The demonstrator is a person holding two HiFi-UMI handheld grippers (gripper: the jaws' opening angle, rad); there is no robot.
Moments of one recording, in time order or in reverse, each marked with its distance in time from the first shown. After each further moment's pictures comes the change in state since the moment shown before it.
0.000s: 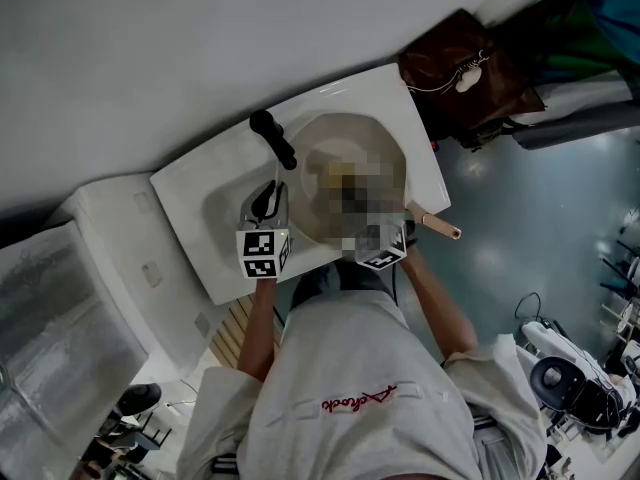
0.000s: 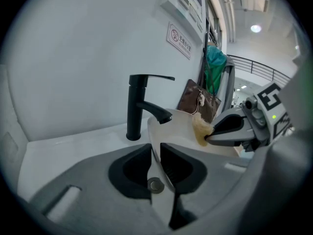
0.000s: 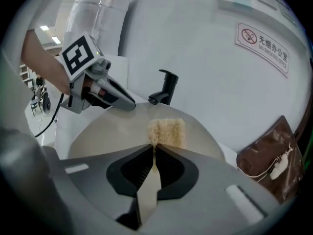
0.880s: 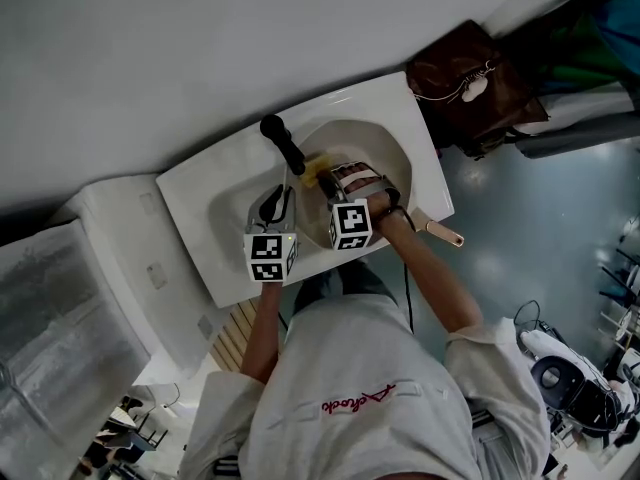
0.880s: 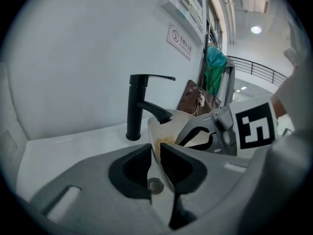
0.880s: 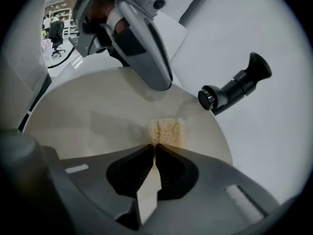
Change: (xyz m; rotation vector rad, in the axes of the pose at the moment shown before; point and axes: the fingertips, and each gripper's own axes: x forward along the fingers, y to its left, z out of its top) left arm -0.001 0.001 0.001 -0.008 -0.010 -0.007; right arm 0.081 0.029 -0.002 -0.678 0.207 0.152
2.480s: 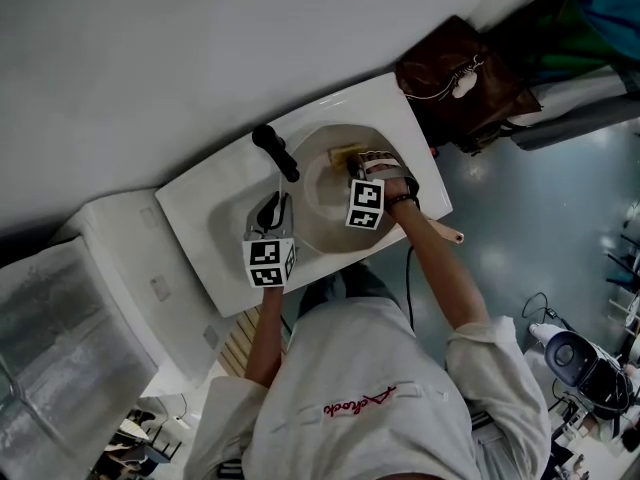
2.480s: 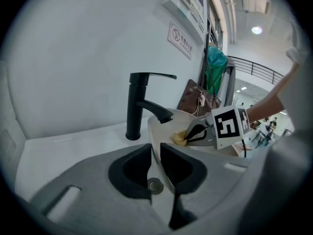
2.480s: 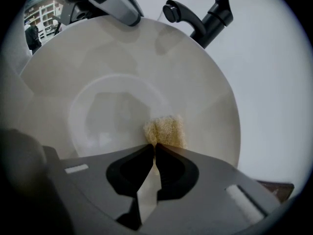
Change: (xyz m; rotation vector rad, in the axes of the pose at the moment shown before) left arm 0.004 0.001 -0.003 -0.007 0.009 -0.005; right arm 0.013 -0.015 -0.106 0.146 0.261 0.016
